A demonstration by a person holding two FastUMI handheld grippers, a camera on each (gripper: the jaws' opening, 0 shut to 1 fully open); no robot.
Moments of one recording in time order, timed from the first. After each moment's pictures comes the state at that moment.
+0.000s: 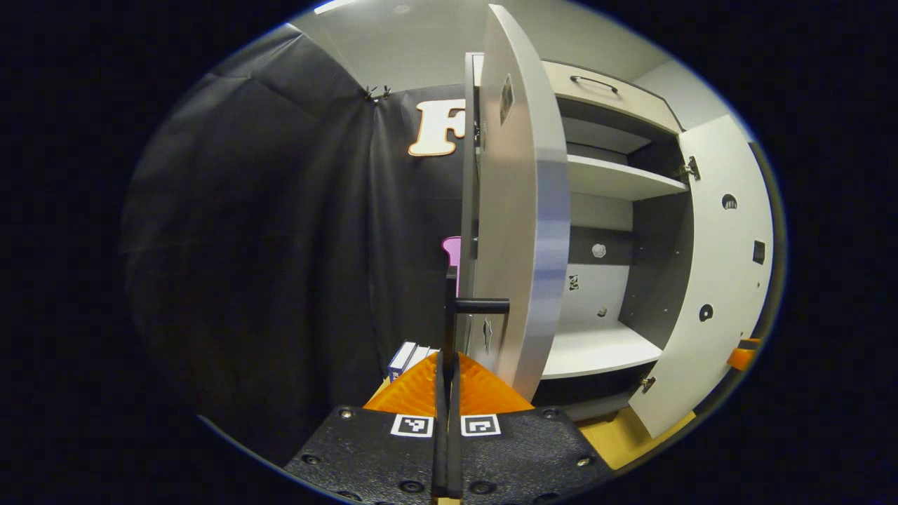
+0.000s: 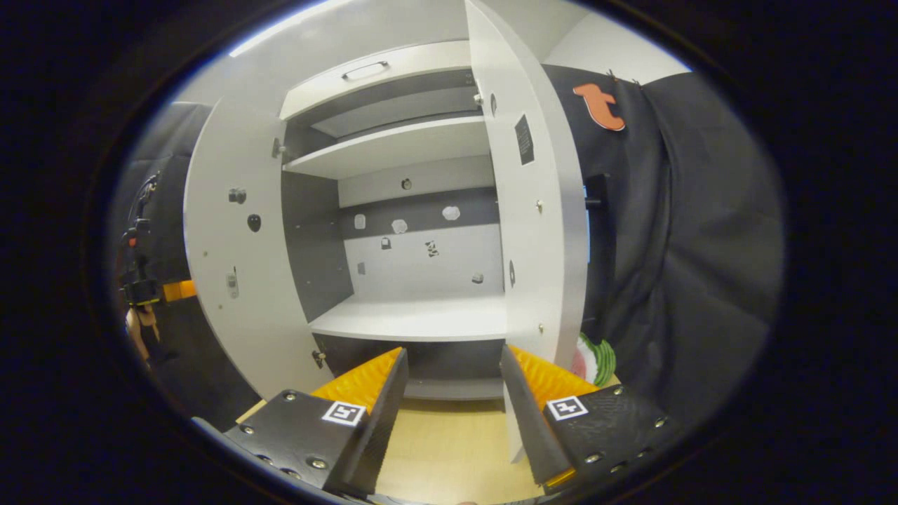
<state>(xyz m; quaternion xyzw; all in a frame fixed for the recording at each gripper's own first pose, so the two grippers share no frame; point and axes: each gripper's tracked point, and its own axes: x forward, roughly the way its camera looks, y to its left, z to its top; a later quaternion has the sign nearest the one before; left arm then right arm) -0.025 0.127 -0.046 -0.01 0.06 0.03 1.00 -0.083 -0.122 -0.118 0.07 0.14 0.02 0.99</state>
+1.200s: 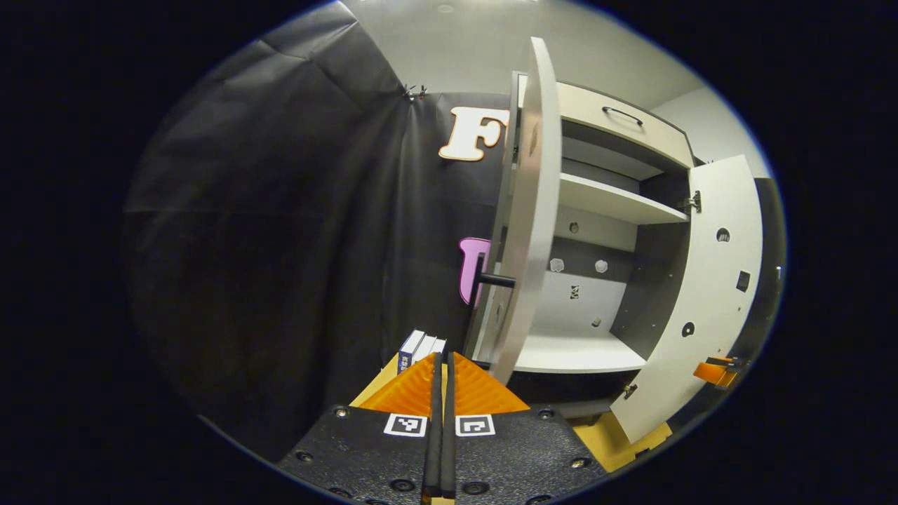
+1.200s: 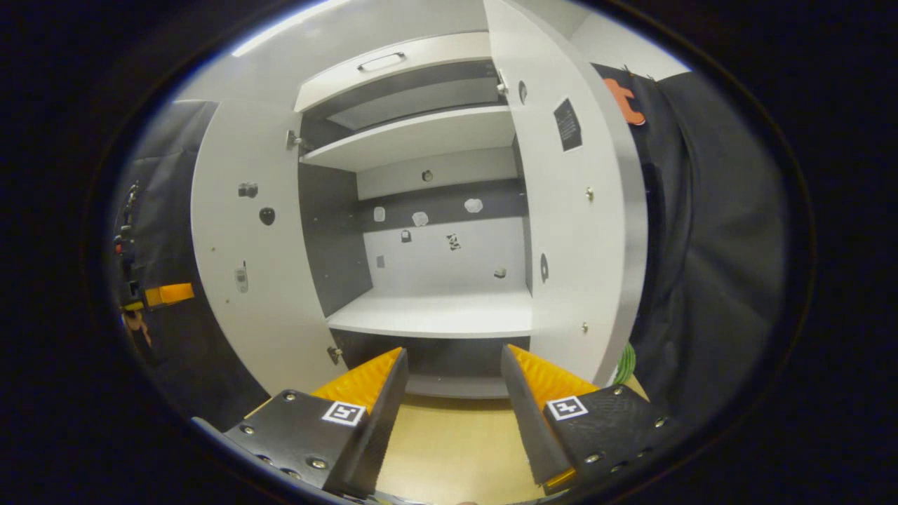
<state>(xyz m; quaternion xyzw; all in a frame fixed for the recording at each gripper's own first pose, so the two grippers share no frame) -0.093 0.146 -0.039 -0.06 0.05 0.05 1.00 -0.070 -0.089 -0.124 0.07 0.15 0.06 0.98</state>
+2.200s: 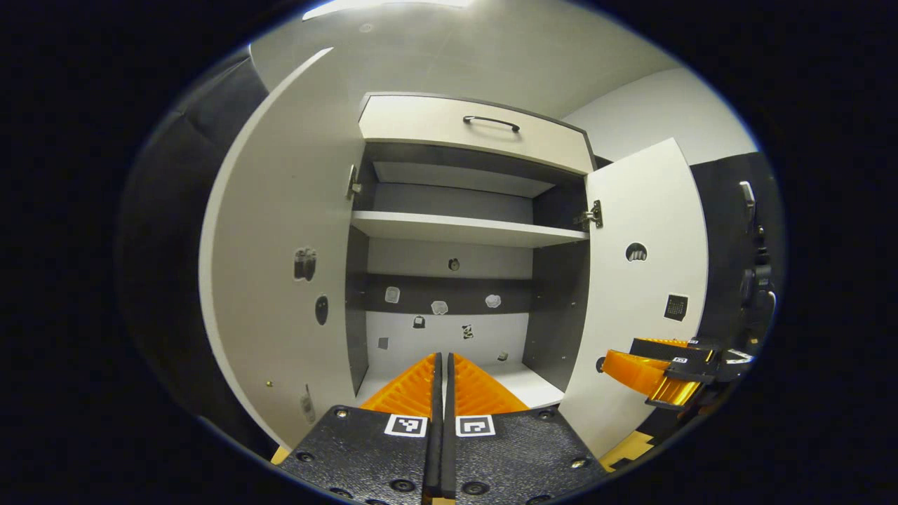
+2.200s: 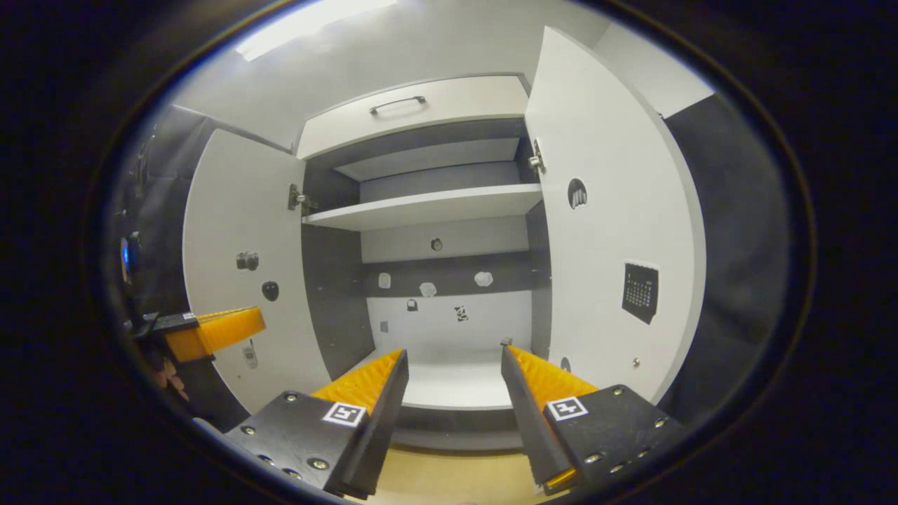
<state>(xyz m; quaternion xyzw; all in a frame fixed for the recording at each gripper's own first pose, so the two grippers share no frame) -0.014 -0.049 0.040 -0.02 -0.02 -0.12 0.99 -0.020 -0.063 -0.002 0.06 0.05 0.03 1.00</state>
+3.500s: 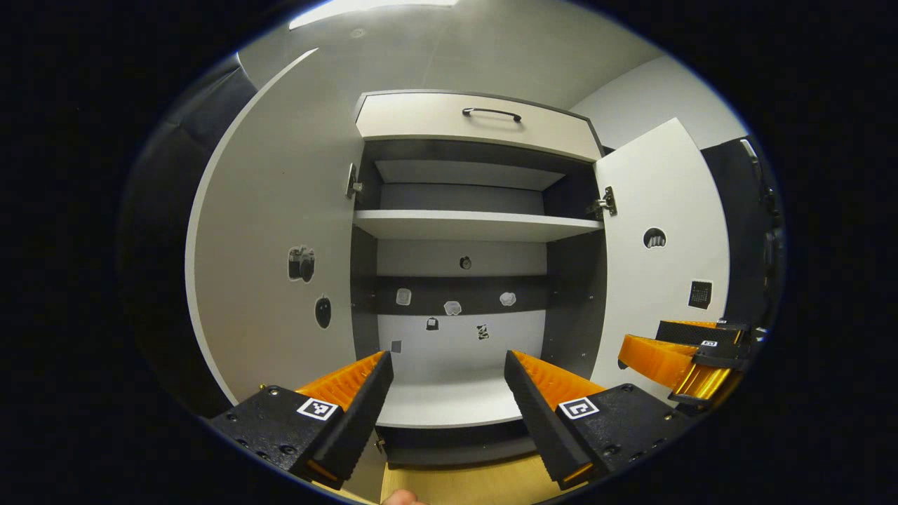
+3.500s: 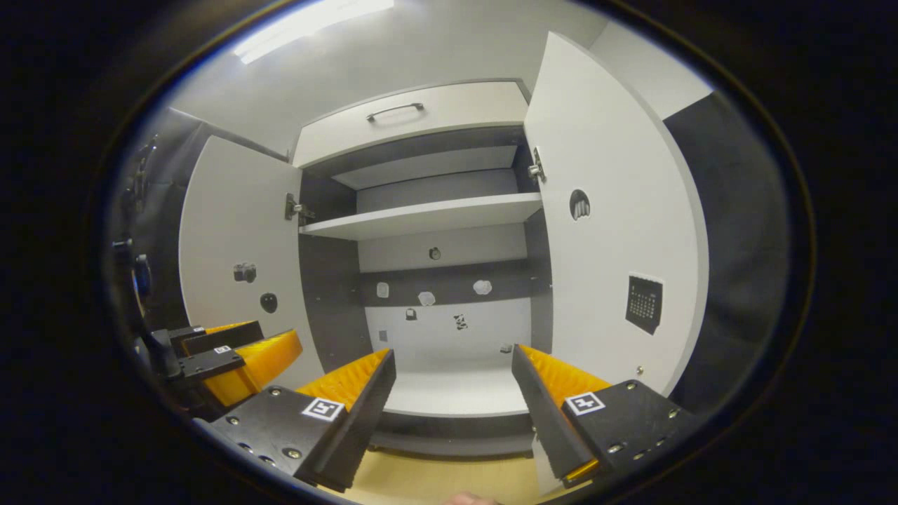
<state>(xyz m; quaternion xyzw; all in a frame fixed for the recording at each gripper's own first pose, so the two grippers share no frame) -0.001 -0.038 0.035 0.00 -0.02 -0.08 1.00 -0.018 -0.052 0.008 0.08 0.04 0.03 1.00</state>
